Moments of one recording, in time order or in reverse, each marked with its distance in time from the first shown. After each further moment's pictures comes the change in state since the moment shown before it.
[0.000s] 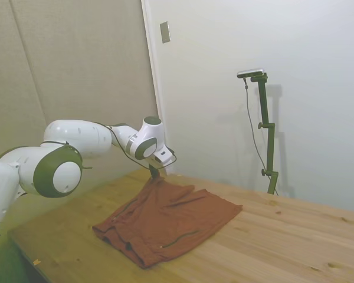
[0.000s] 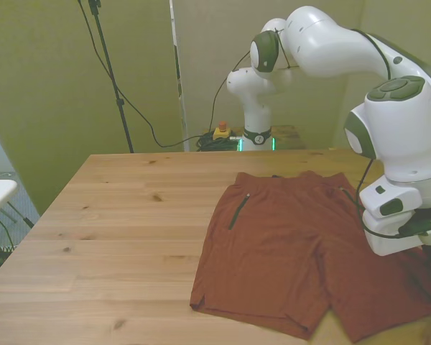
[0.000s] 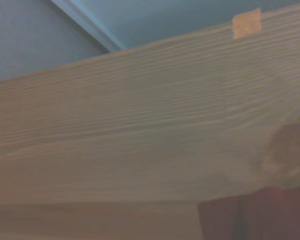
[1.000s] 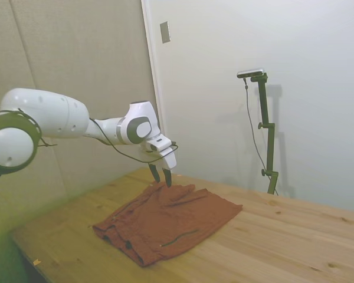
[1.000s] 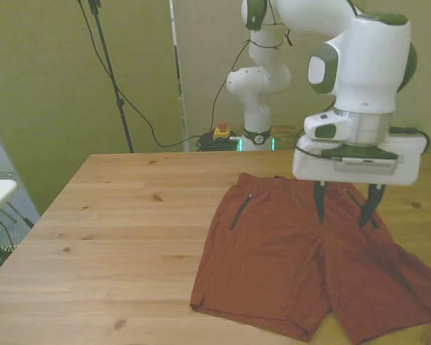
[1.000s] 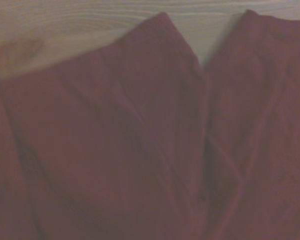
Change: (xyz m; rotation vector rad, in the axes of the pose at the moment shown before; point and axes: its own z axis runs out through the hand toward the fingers) arm -0.007 0.094 -0.121 -0.410 0.278 0.070
